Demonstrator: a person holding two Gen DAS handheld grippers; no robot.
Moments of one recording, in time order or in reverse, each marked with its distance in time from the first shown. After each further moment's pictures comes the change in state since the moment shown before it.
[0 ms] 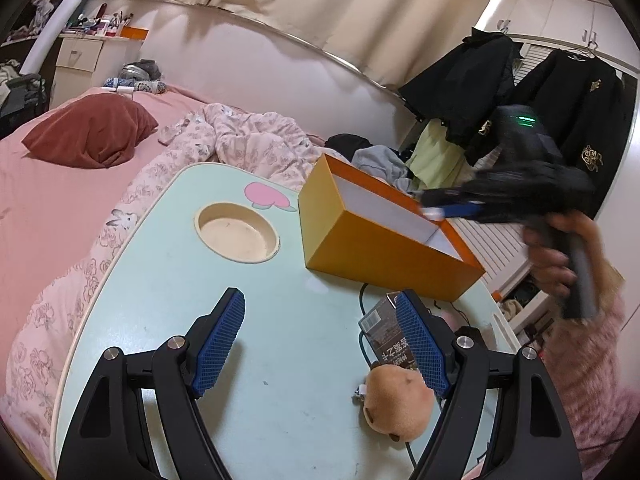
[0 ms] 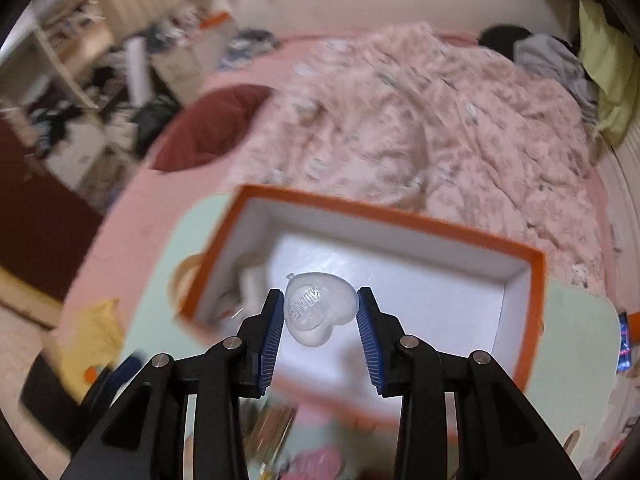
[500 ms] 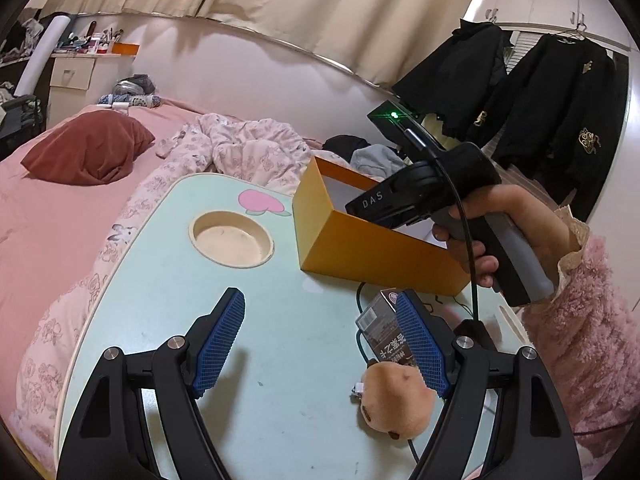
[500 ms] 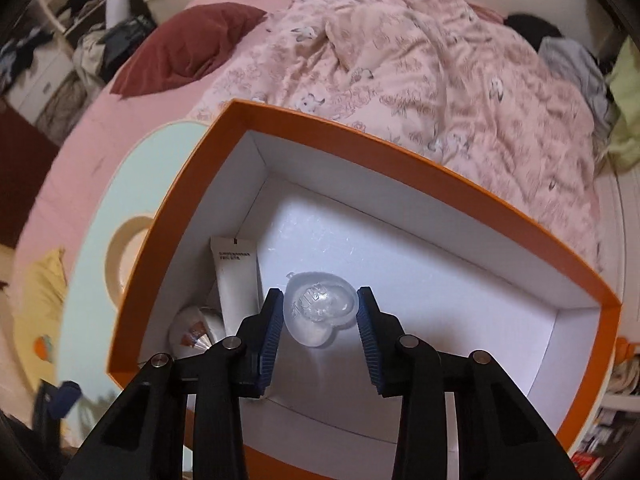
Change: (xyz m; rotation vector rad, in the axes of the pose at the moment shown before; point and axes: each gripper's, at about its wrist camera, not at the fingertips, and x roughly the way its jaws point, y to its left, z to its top) left arm -0.002 -0.012 -0.001 0.054 -0.011 0.019; right arm 0.125 0.022 0.027 -0.104 0.270 -0.221
